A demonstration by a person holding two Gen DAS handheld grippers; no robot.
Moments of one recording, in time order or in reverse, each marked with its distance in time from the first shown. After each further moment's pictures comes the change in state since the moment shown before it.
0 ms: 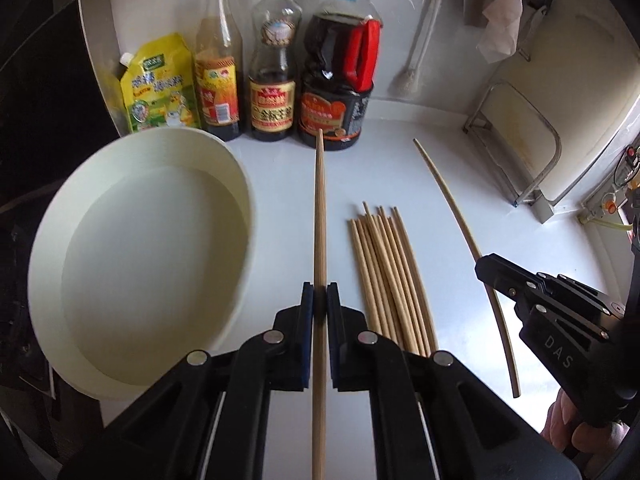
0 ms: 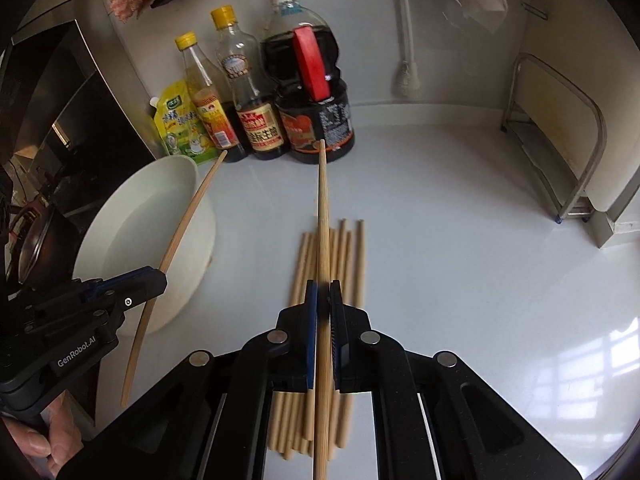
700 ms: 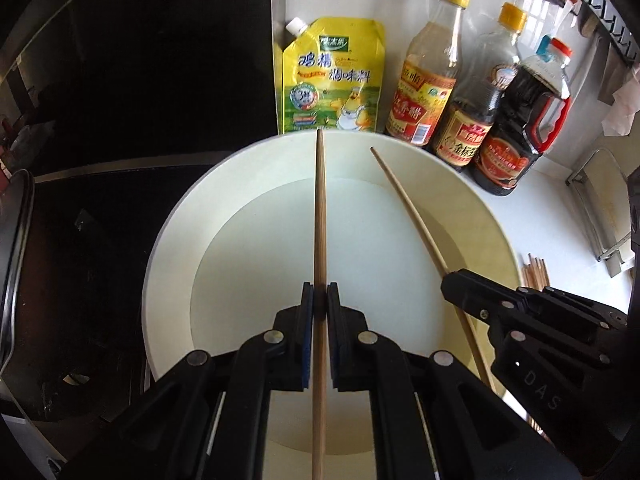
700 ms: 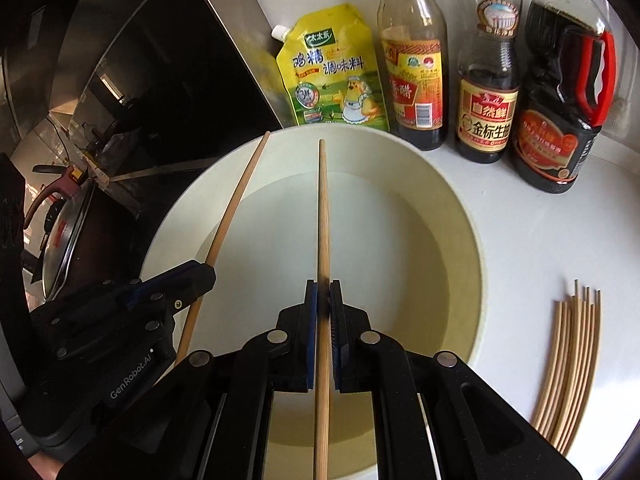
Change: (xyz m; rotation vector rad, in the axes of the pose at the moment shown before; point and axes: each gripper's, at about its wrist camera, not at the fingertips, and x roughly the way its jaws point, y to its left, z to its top) left arm 0.023 0.187 0.030 -0.140 0.013 0.139; right arm 0.127 0.193 0.057 -0.107 0.161 0.201
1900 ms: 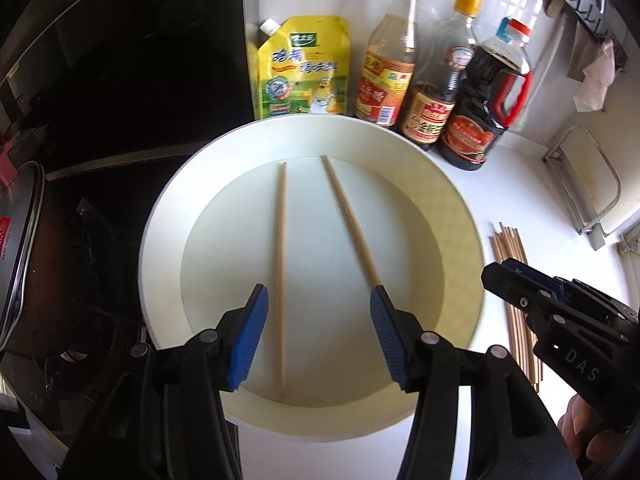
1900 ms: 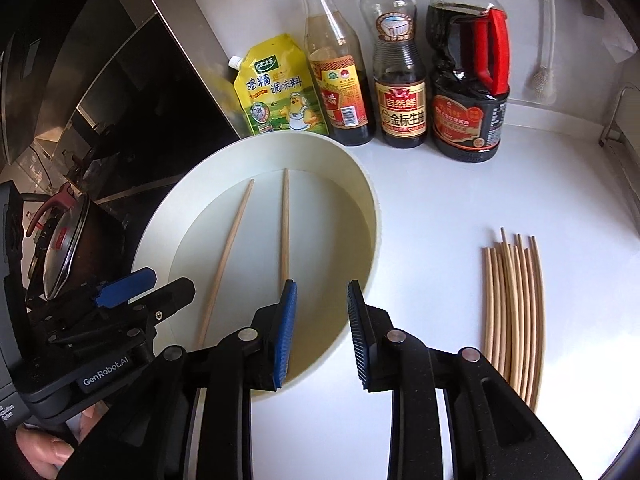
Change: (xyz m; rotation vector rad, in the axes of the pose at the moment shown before) left arm -0.028 -0.017 -0.032 0.048 0.008 -0.052; right arm -0.071 -0.032 -0.048 0.094 -0.077 -0.096
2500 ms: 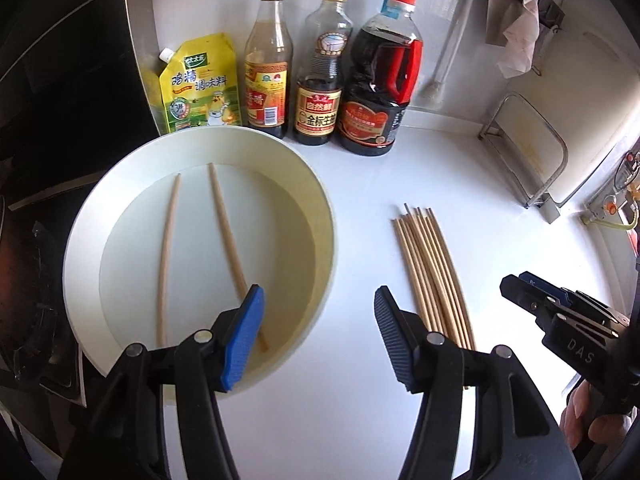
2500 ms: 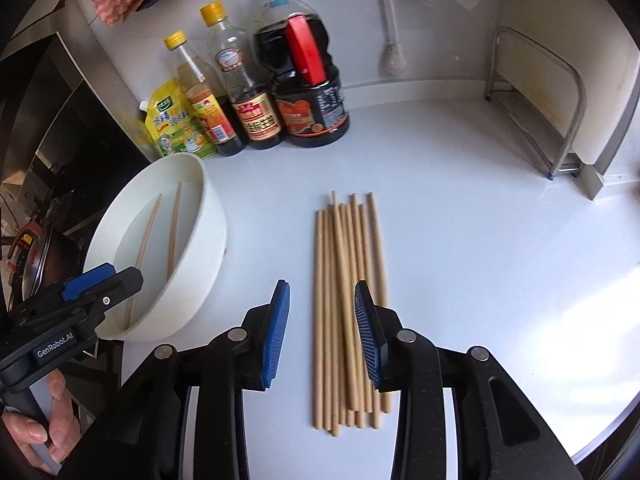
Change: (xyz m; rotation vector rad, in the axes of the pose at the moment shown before) left arm -0.020 -0.108 -0.025 0.096 -0.029 -0.109; right arm -0.077 -0.124 -0.052 0.152 -0.047 -0.151
